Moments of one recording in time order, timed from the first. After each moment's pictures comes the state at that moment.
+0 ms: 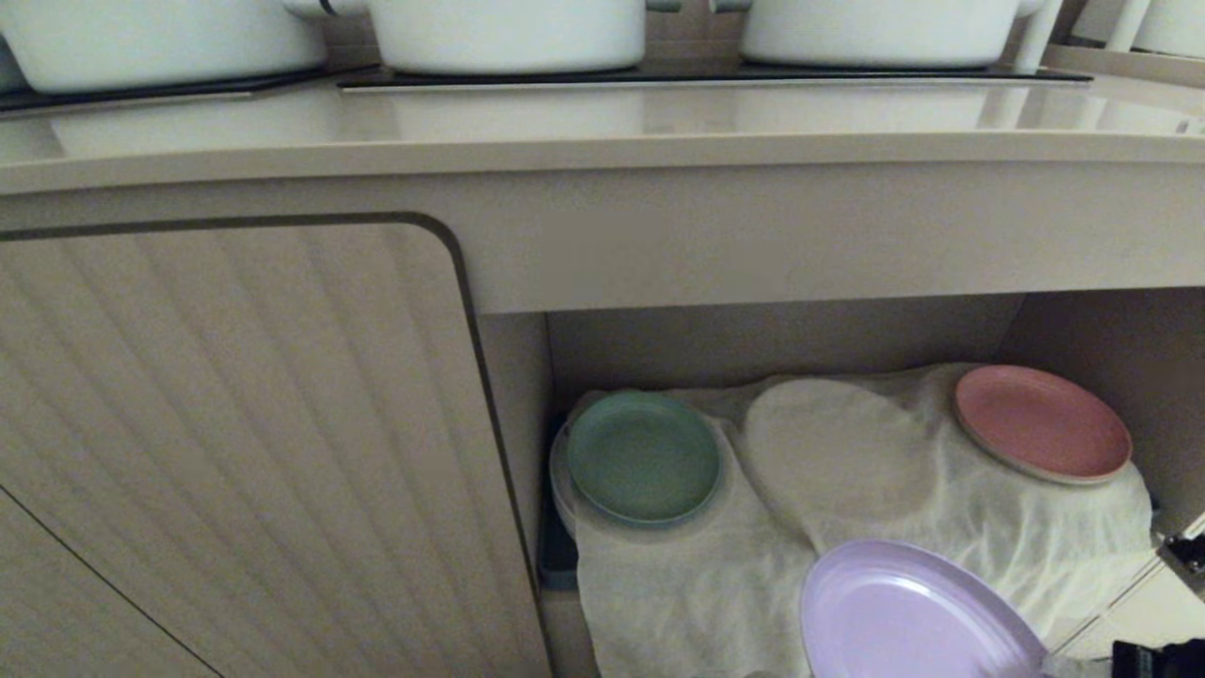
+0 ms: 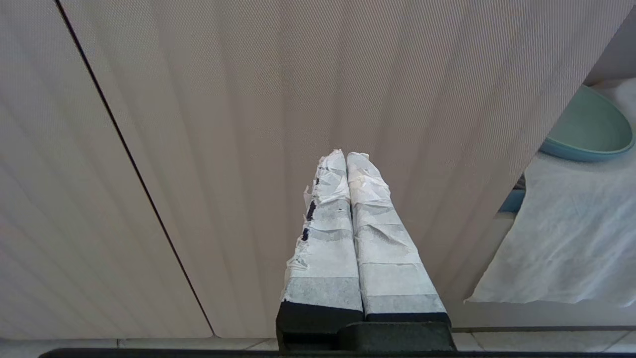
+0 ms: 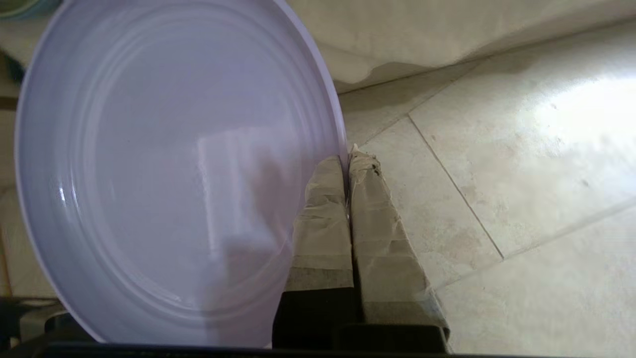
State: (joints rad) left arm 0.00 0.00 0.00 -0.01 0.01 -0.06; right arm -0.10 1.21 -0.16 -0.20 0.31 0.26
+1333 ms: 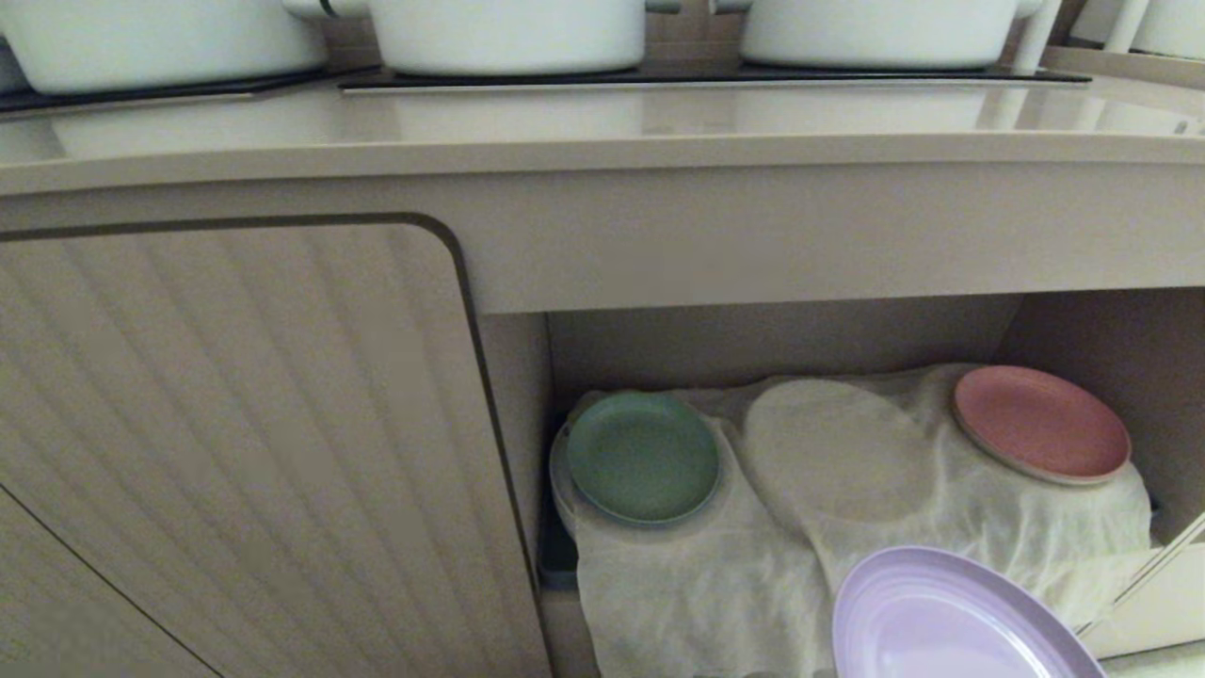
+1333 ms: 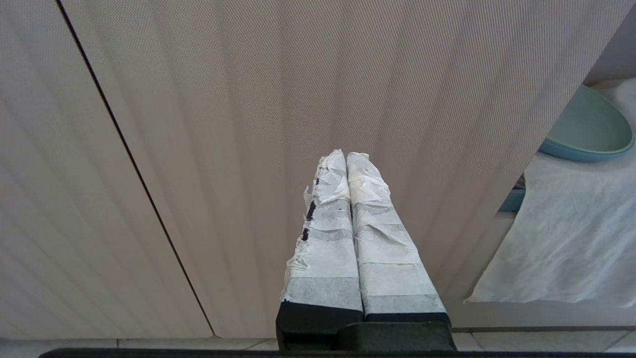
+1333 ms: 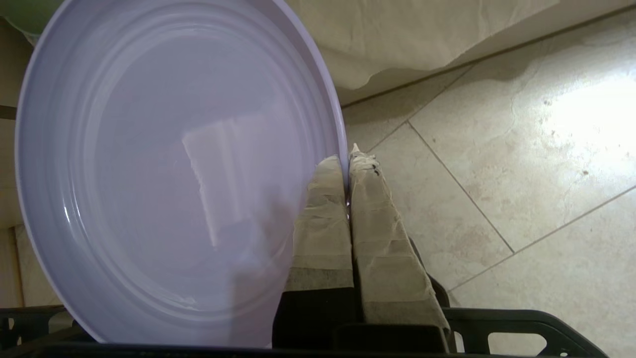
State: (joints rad) left arm 0.00 0.00 0.00 -0.01 0.01 -0.06; right arm -0.10 0.87 -0.19 0.07 0.27 0.33
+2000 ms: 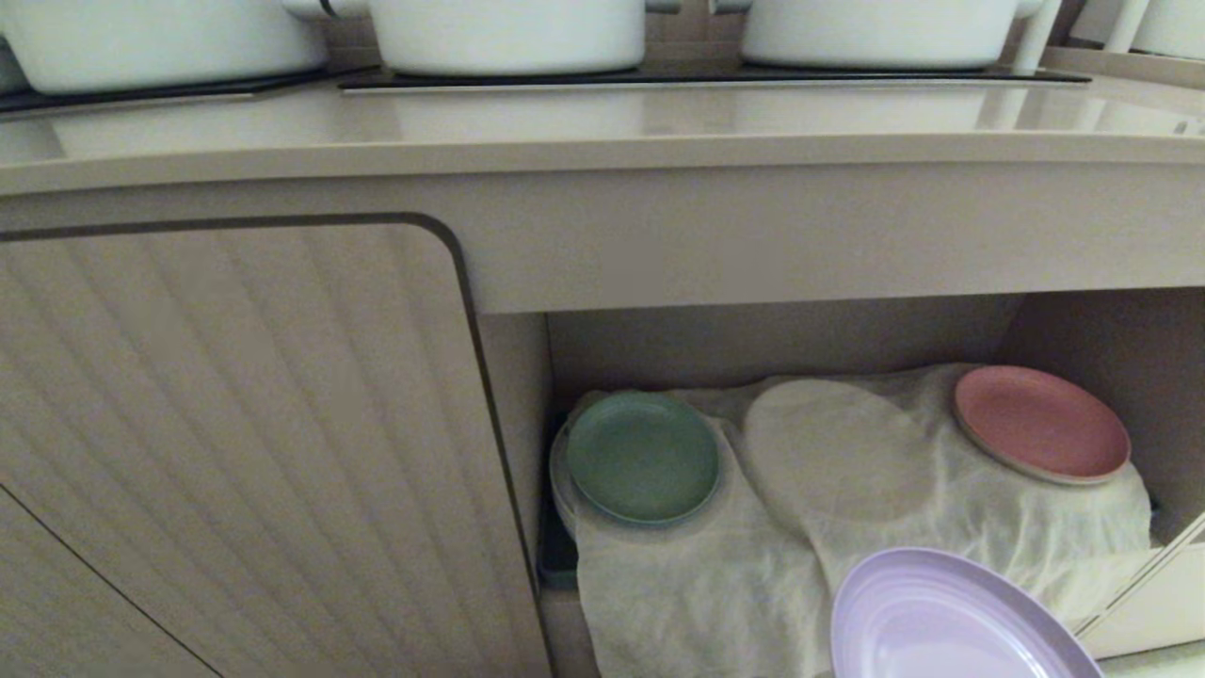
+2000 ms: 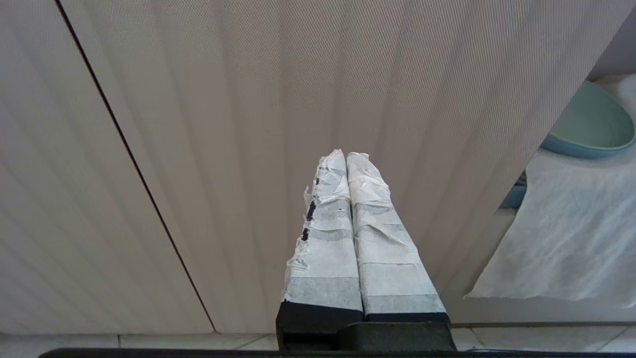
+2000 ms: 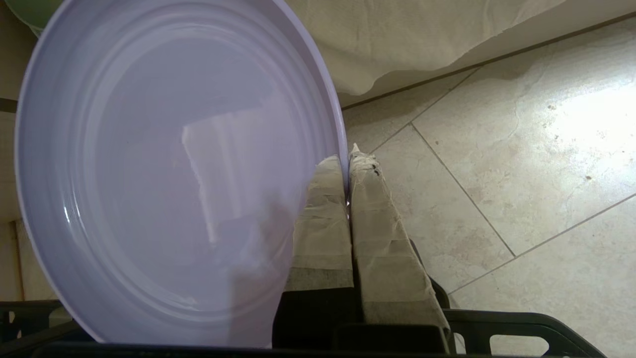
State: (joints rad) left arm 0.00 0.02 0.00 -0.01 0.01 -0.06; right arm -0.09 0.86 -0.19 0.07 0.28 0.33
